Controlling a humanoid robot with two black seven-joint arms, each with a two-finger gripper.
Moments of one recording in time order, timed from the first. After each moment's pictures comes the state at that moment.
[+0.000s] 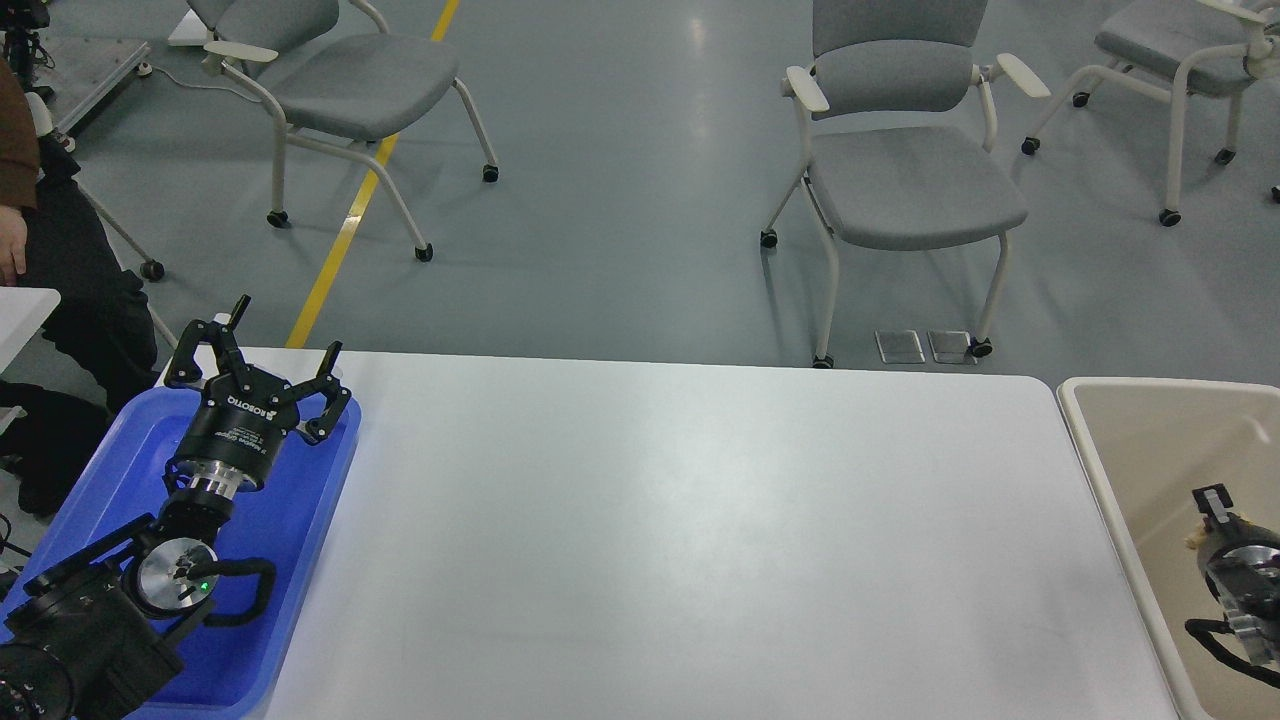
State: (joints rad) left arm -0.54 0.41 -0.65 -0.53 -0.18 -0.71 -0.60; right arm 0.64 -0.34 -0.07 0.02 -0.16 -0.16 0.09
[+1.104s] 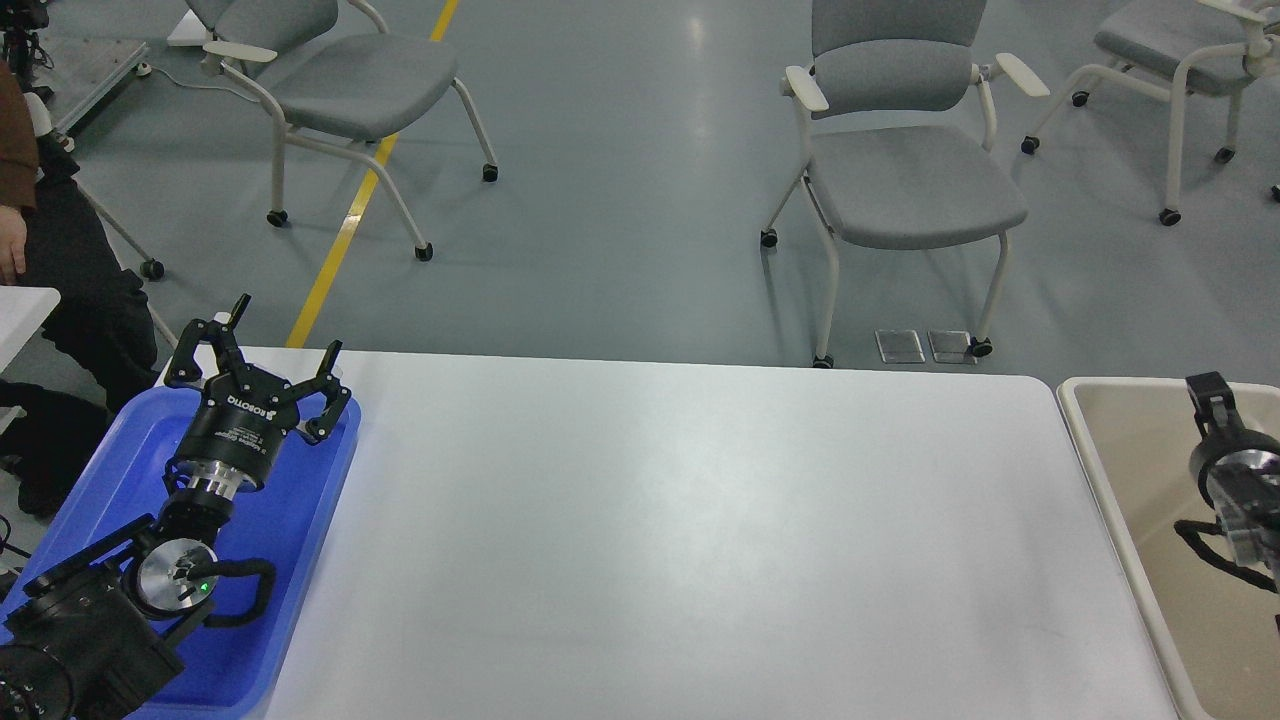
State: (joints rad) left arm -0.54 0.41 -0.65 -0.53 -0.18 -0.71 -0.60; right arm 0.81 -0.36 0.00 0.03 -0.16 -0.15 0.09
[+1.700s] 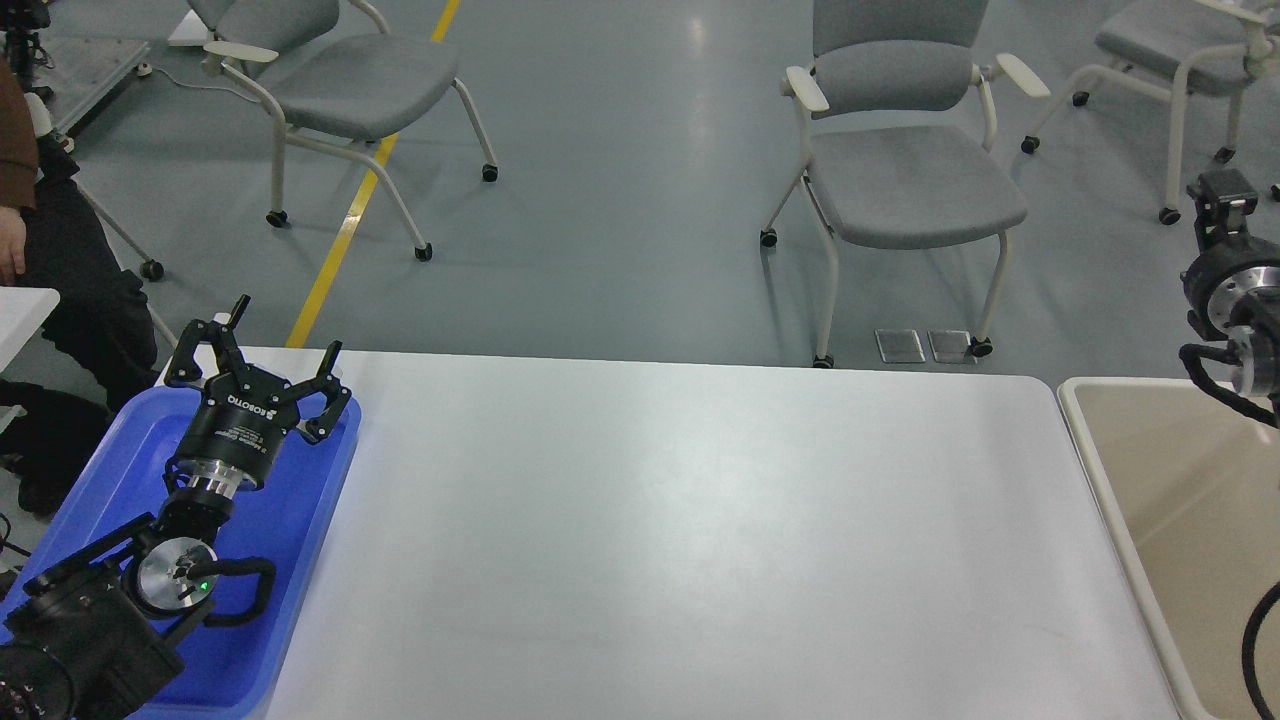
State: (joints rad) left arm -0.54 0.41 -0.65 -0.53 -0.18 -0.71 -0.60; right arm 1.08 -0.43 0.15 0.15 -0.16 -0.09 0.13
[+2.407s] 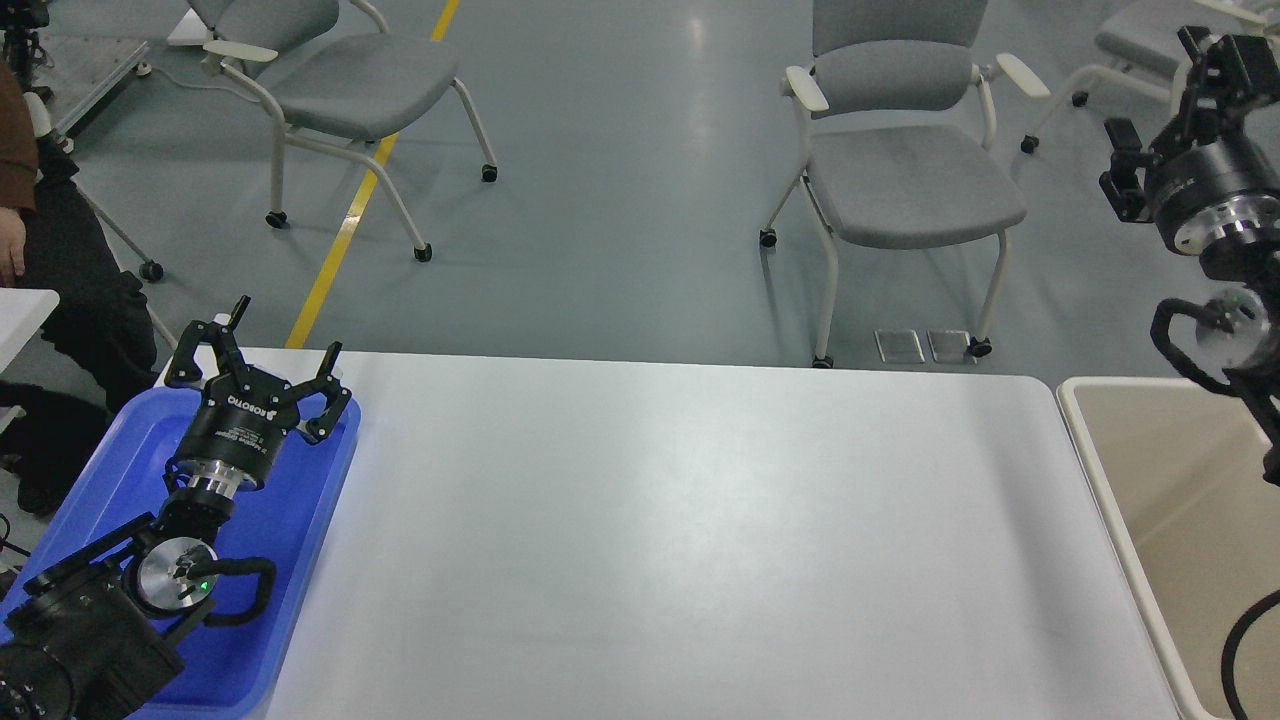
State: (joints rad) left arm -0.54 0.41 -0.65 -0.53 -0.18 -0.71 -0.60; right arm 0.94 -0.58 0.69 0.72 -0.26 -0.05 0.42
